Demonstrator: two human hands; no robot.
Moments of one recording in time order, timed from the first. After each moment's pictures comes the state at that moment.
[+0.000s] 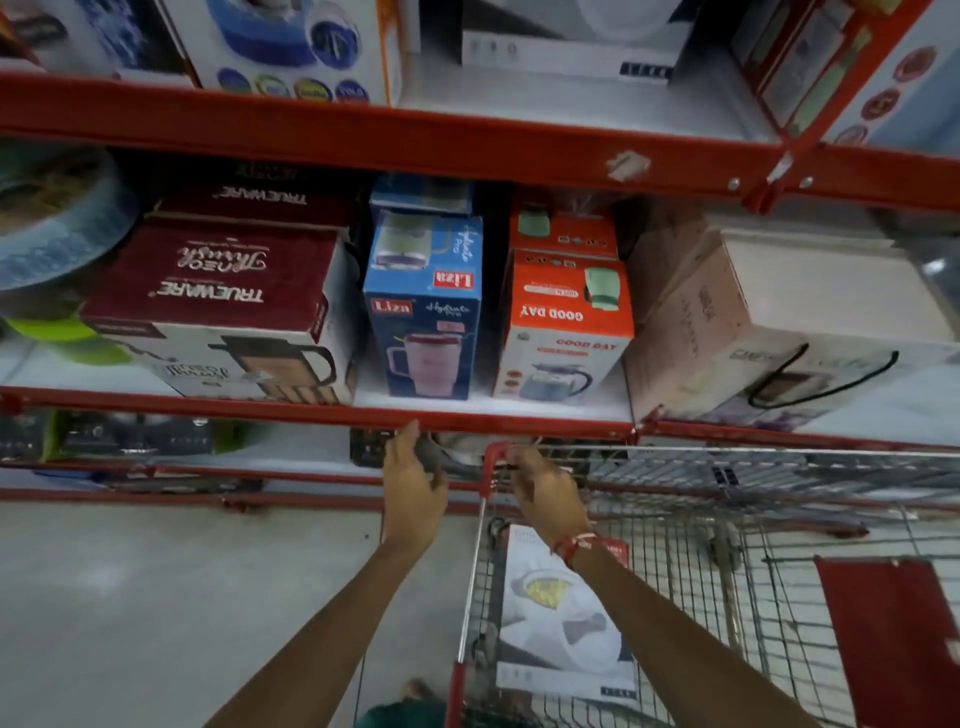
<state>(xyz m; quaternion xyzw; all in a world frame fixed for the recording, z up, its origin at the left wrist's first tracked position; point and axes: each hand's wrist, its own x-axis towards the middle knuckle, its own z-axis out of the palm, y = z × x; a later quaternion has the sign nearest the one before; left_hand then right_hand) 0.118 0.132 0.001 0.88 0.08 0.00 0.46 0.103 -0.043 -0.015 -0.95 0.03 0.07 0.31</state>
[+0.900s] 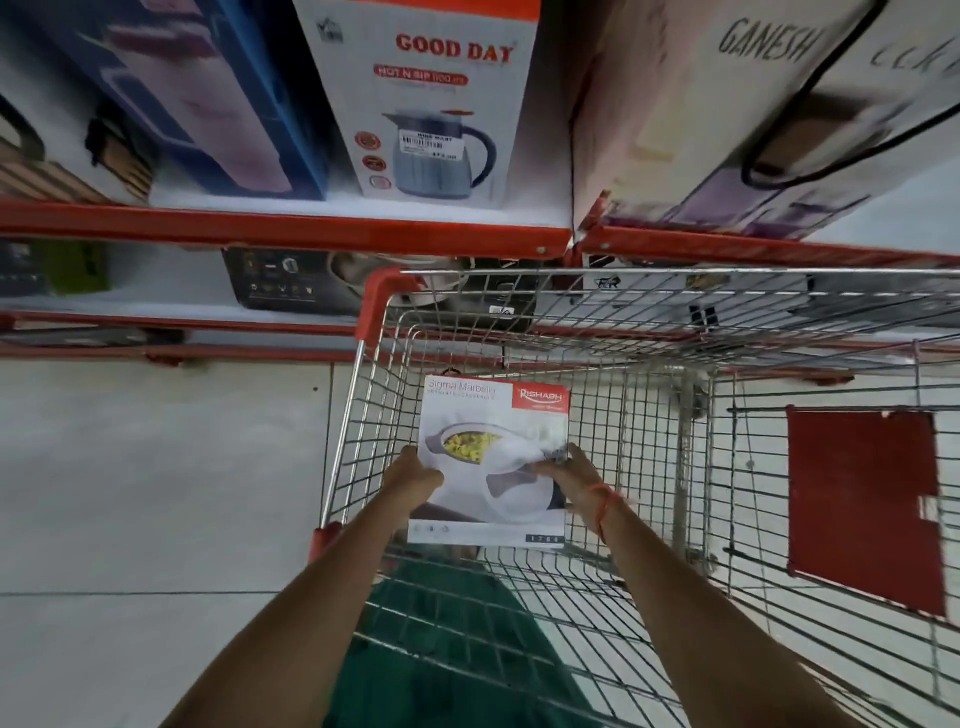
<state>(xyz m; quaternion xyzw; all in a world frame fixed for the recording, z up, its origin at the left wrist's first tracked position) 0.007 0.017 -0.170 0.79 0.25 -0.44 0.35 -0.029 -0.197 -0.174 -0.62 0.42 0.33 0.57</state>
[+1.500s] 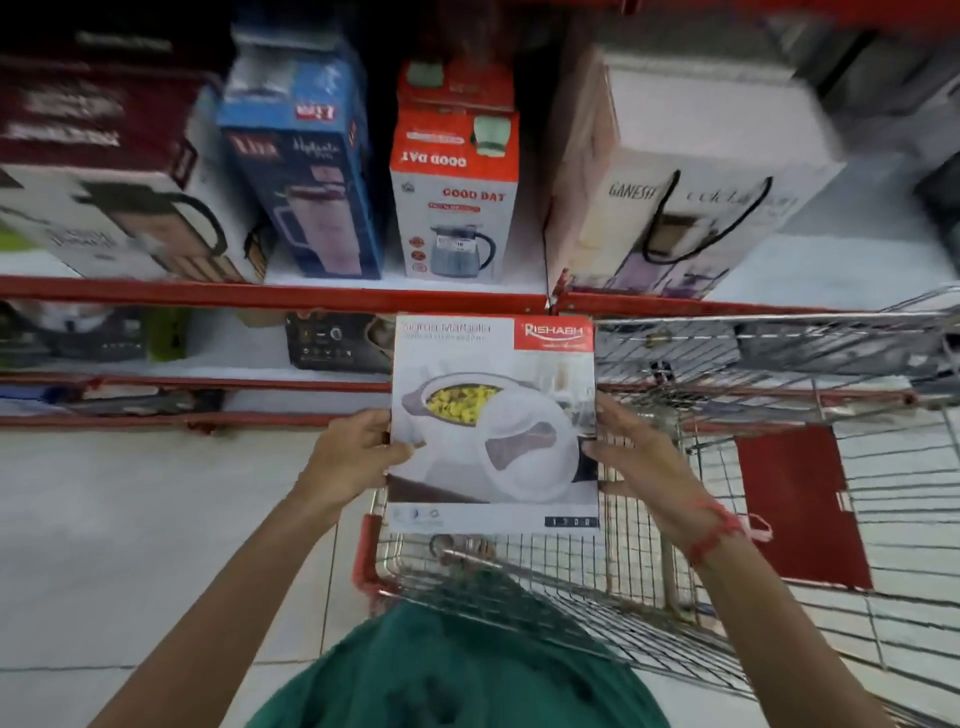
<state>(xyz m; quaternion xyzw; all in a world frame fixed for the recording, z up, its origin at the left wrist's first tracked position) -0.006 0.090 0.057 0.77 0.14 -0.27 0.56 -0.057 -0.195 0.069 -0.70 0.27 0.19 0.63</state>
